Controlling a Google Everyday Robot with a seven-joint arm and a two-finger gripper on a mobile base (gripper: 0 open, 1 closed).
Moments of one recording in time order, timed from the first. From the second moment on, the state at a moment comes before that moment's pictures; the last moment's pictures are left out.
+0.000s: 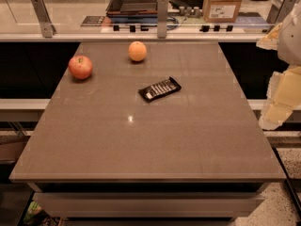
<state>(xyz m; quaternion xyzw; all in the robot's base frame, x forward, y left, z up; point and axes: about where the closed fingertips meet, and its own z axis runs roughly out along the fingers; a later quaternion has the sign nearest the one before) 0.438 -0.214 0.987 -0.60 0.78 -0.05 0.18</state>
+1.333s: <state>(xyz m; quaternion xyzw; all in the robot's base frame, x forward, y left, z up) 0.497 -0.178 0.972 -0.57 0.78 -0.02 0.26</state>
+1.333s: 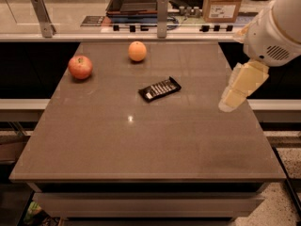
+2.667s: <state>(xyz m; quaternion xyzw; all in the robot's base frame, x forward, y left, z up) 0.659 -0.143 0.941 -0.39 0.79 0.07 0.47</state>
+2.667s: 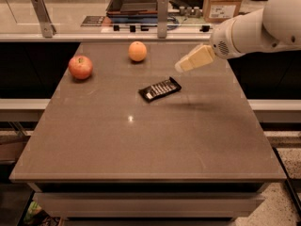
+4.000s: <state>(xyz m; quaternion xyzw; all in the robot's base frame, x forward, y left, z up) 0.729 -0.082 0.922 -0.40 0.78 0.10 0.47</state>
